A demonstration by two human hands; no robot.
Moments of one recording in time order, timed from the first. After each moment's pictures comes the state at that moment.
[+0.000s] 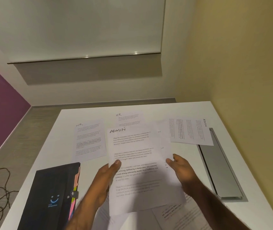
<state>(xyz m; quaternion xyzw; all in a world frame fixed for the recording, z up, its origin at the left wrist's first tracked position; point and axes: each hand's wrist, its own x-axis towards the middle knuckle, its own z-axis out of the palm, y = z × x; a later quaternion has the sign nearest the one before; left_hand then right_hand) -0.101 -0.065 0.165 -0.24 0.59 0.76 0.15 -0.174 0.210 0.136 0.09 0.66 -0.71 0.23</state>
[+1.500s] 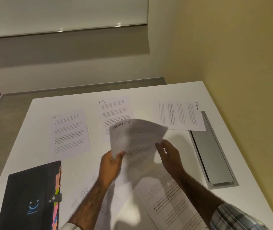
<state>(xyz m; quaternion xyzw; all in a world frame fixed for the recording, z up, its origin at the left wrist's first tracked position) -0.184 -0.032 0.060 -0.20 0.80 0.57 0.02 -0.227 0.206 0.049 0.03 0.86 -0.51 0.06</state>
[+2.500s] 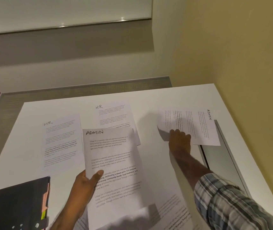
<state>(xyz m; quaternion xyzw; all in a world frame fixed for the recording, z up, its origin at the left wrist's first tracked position) -0.203 -0.085 0.059 -0.33 0.68 0.64 0.10 -0.391 0.223 -0.022 -0.01 1.00 0.06 0.06</state>
